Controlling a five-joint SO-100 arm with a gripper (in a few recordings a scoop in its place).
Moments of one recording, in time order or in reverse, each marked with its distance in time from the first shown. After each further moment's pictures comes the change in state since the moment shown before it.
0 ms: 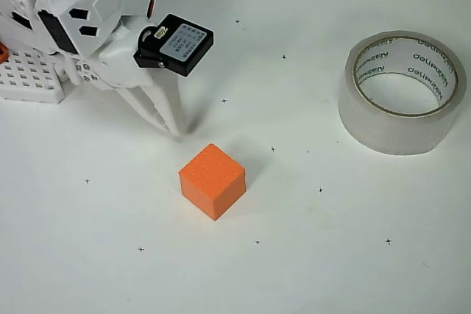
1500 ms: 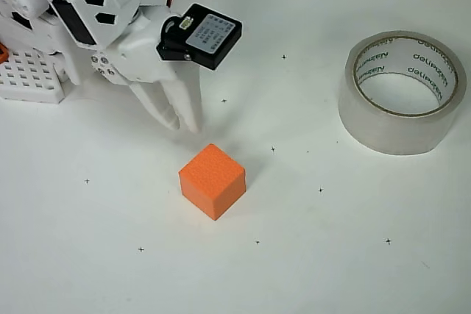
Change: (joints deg) arm 0.0 -23.0 -22.1 -16.5 -1.6
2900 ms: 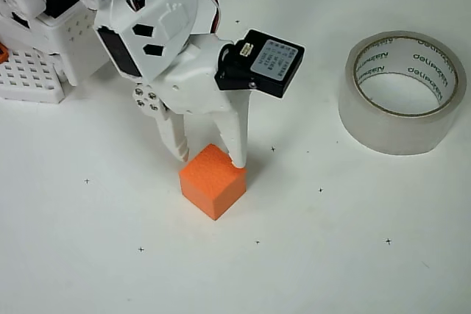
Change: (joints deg) arm 2.9 -30.3 -19.0 -10.6 -9.1
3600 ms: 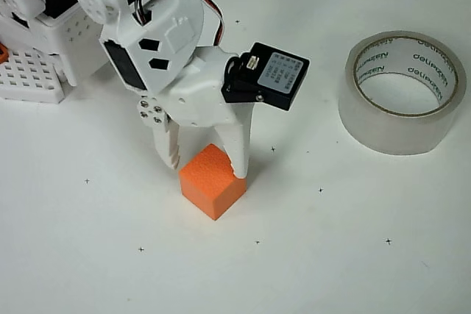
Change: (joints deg) arm 1.5 -4.3 -0.5 -2.8 -2.1
